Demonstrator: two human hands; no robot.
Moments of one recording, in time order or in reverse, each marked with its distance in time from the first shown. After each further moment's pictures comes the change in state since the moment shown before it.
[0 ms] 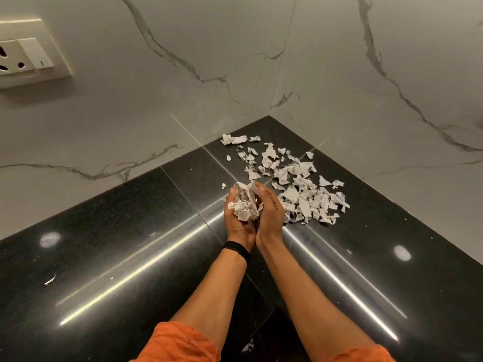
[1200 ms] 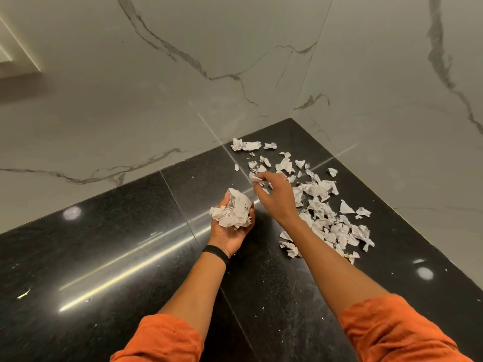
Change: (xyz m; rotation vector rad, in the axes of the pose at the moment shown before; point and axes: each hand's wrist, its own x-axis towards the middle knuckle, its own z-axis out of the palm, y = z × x) left_hand 0.097 0.030 -0.026 -0.024 0.105 -0.120; right_hand 0.188 0.001 -0.003 -1.067 -0.438 -0.638
